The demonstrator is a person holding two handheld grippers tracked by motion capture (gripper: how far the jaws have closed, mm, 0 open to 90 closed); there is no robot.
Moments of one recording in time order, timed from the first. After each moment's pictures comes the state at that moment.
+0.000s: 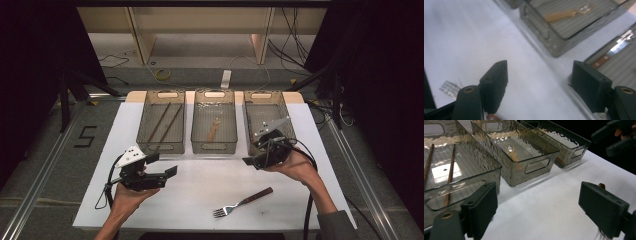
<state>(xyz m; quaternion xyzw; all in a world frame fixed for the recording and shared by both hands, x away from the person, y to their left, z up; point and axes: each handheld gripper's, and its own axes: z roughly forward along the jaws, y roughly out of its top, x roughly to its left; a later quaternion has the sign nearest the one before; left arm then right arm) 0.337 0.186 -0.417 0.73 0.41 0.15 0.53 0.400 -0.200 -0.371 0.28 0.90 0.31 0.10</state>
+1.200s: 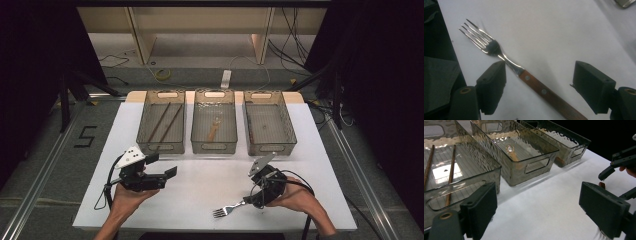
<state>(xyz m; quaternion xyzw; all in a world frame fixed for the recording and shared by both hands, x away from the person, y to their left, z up) 0.335 0.185 -0.416 0.73 0.40 0.15 0.53 0.351 -0.192 -0.432 0.23 0.94 0.23 0.03</state>
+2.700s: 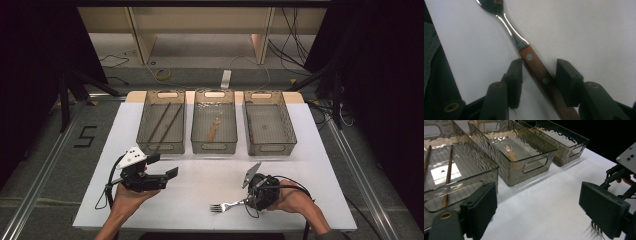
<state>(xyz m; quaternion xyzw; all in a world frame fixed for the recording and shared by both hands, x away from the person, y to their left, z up) 0.335 0.182 -0.417 0.74 0.40 0.15 0.52 0.350 -0.181 -0.459 0.18 0.98 0.13 0.03</state>
